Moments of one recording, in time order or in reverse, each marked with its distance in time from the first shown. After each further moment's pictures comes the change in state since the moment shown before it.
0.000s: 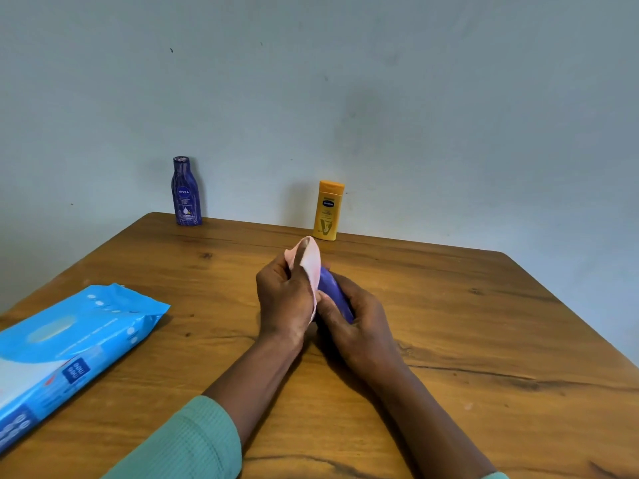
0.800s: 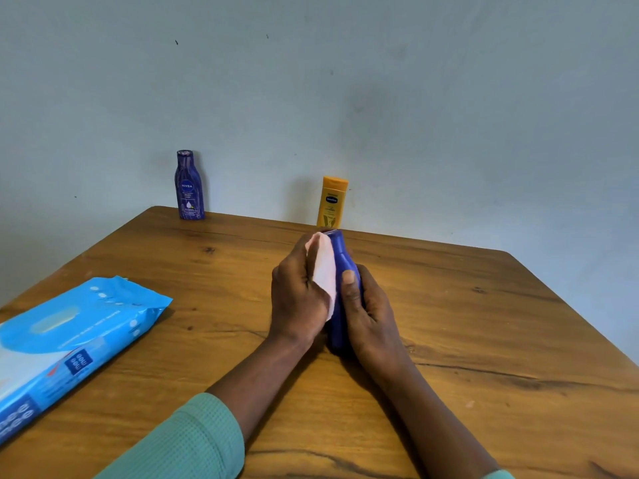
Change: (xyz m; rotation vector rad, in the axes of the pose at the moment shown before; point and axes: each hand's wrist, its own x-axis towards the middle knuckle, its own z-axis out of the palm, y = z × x) left_hand -0.008 -0.003 -0.004 0.364 -0.182 0.483; right_hand 0.001 0.001 0.001 0.214 0.036 -0.032
